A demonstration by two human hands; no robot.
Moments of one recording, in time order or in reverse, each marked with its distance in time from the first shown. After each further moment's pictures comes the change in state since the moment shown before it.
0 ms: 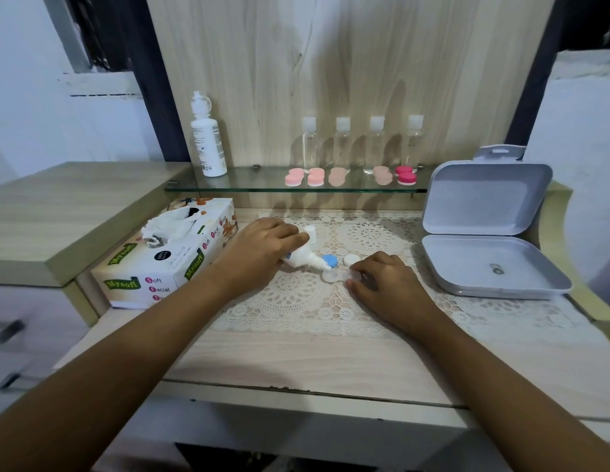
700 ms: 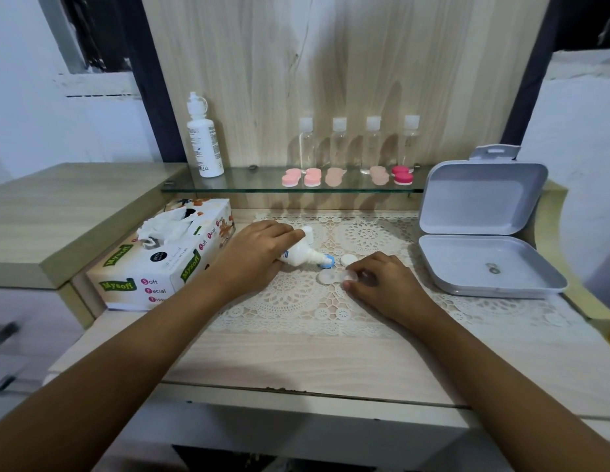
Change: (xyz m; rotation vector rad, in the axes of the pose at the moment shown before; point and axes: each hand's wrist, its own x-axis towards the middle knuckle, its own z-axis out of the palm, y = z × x) left_hand -0.002 0.003 0.000 -0.029 0.025 -0.068; right_hand 0.007 0.001 -0.004 0.054 -0.080 0.059
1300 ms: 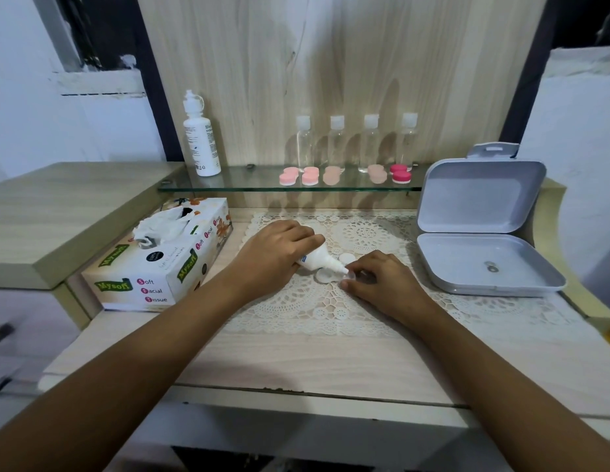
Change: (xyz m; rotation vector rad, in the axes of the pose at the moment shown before) left_hand 0.015 0.017 0.010 -0.056 0.016 0.093; right_hand 0.001 0.001 -0.003 0.026 -0.005 -0.018
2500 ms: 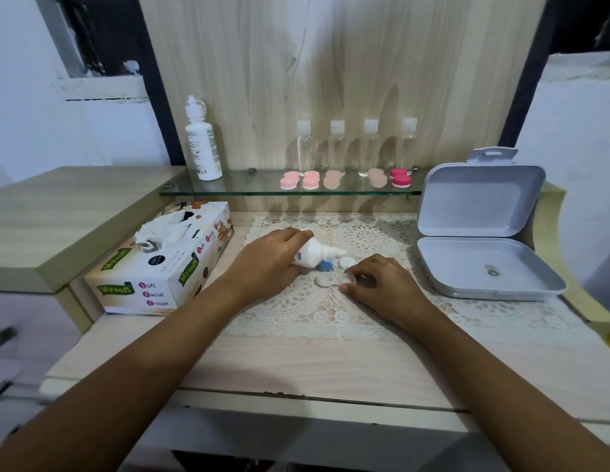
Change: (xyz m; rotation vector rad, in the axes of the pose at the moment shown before) left_hand -0.005 -0.001 0.006 -0.117 -0.073 -0.245; right_hand -0.001 -0.001 0.000 -0.008 0.002 0.008
